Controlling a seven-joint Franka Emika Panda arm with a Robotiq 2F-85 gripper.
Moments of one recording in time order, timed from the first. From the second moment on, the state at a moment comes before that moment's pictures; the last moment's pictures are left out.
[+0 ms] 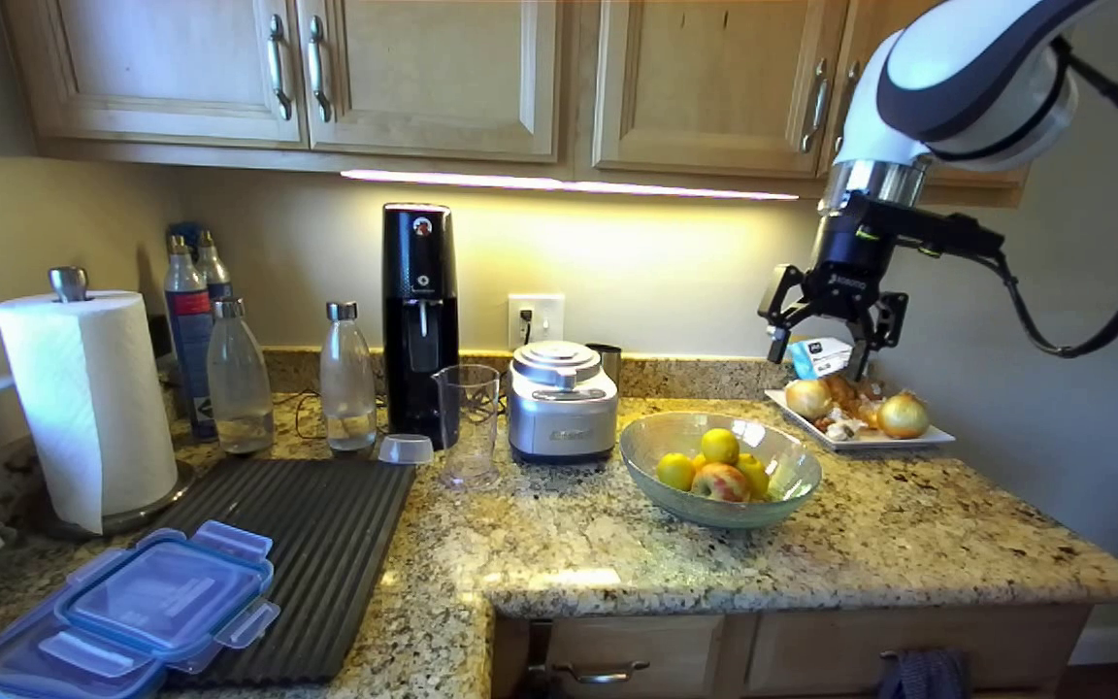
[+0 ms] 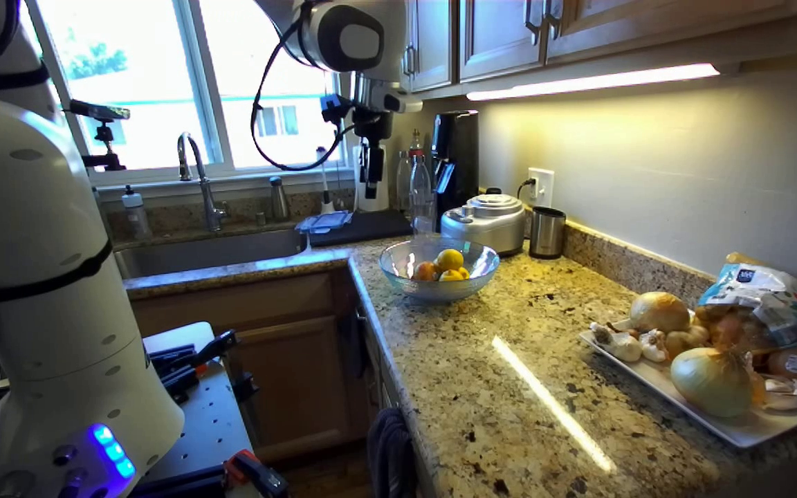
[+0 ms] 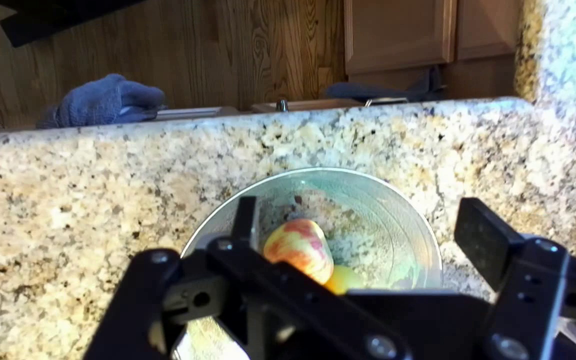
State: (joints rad) arm 0.11 -0.06 0.17 -2.28 0.30 2.25 0.47
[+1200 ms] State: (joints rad) arm 0.18 0.24 0.11 -2.11 -0.21 2.46 0.91
